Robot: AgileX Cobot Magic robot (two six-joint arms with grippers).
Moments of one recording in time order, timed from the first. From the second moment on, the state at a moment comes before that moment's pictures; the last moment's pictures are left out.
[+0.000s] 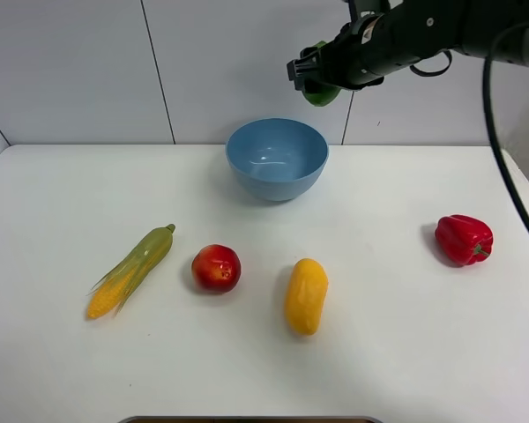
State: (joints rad) left arm 0.03 0.00 -0.44 0.06 1.09 -0.10; right arm 0.42 1.80 -1.47 -0.01 0.40 0.13
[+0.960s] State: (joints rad) left arm 0.03 0.00 -0.44 0.06 1.09 -0.10; right arm 0.44 2.23 -1.67 0.01 0.33 0.10
